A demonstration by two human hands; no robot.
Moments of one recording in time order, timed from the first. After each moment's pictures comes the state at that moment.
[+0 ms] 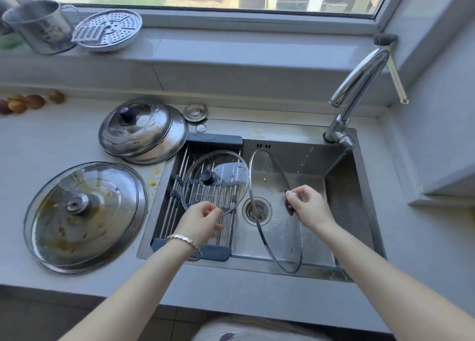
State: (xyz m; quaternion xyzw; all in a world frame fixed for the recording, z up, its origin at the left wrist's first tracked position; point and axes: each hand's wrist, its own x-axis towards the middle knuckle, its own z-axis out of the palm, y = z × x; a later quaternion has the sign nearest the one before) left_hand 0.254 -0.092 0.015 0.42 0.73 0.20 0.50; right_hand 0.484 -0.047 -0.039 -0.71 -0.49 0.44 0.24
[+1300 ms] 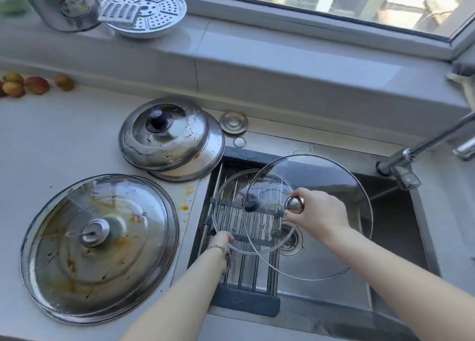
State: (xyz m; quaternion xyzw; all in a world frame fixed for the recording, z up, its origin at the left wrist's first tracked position) left_hand 0.174 -0.014 -0.128 0.02 0.74 0.20 0.64; right_hand 0.354 0.043 -0.029 -0.66 -0.74 0.13 -0.05
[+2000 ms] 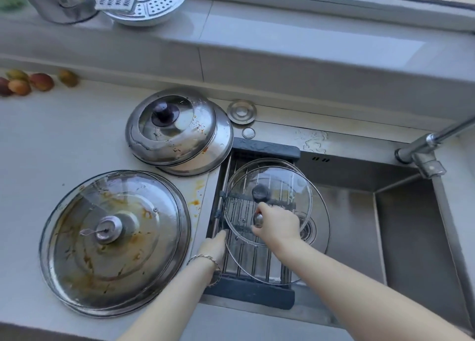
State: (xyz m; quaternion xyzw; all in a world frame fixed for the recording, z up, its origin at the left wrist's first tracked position) left_hand 0.131 -0.039 -0.135 0.12 0.78 0.11 0.61; right_hand 0.274 0.012 -0.094 -0.62 -0.75 0.21 -0.09
